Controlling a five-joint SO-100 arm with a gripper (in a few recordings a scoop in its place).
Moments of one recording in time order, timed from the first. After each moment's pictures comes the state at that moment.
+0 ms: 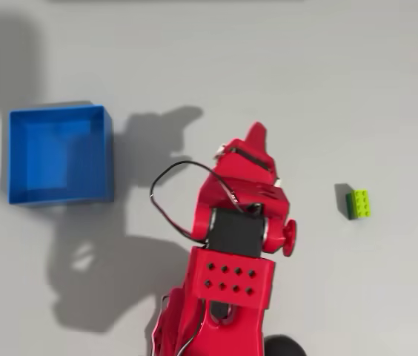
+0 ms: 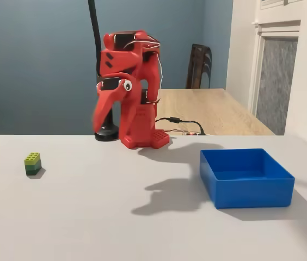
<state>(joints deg) 16.3 142.7 140.8 62.8 22.8</state>
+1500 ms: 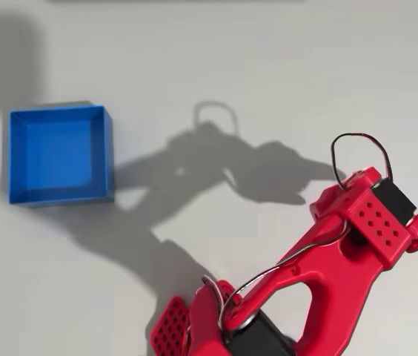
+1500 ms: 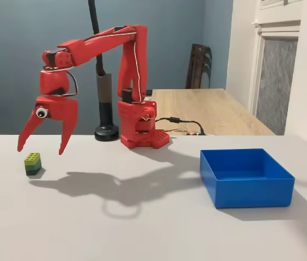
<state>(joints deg) 52.8 100.3 120.2 57.2 22.0</state>
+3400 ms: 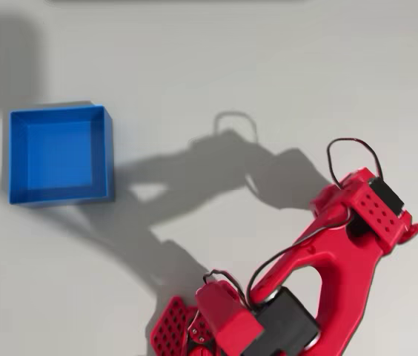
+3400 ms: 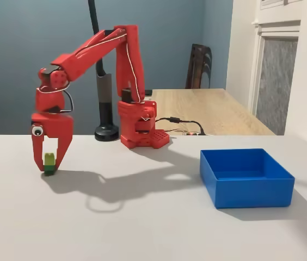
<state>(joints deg) 49.8 91.0 121.1 49.0 21.2</state>
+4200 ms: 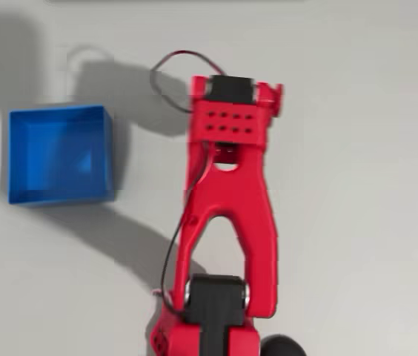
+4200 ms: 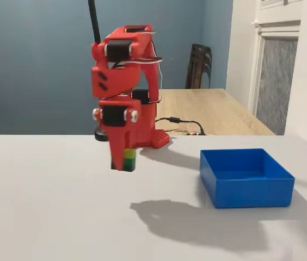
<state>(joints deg) 2.1 97.6 107.7 65.0 12.2</state>
